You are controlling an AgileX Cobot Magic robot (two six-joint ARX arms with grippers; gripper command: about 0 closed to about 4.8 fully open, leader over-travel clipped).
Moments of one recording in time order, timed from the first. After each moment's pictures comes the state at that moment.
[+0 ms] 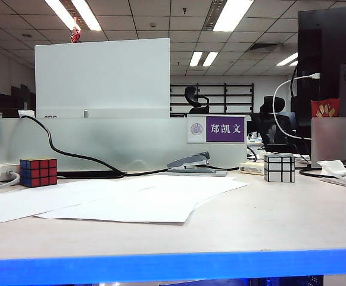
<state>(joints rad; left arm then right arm) 0.01 0.59 1.12 0.67 0.94 0.28 1.21 1.97 1.77 1.35 -0.10 2.10</state>
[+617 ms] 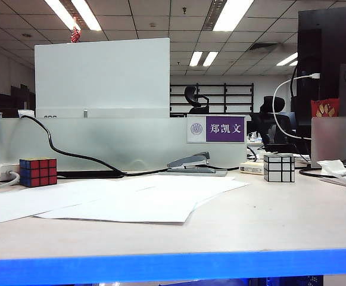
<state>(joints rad) 0.01 0.60 1.13 0.67 0.99 0.32 1.22 1.96 1.77 1.36 -0.11 2.10</state>
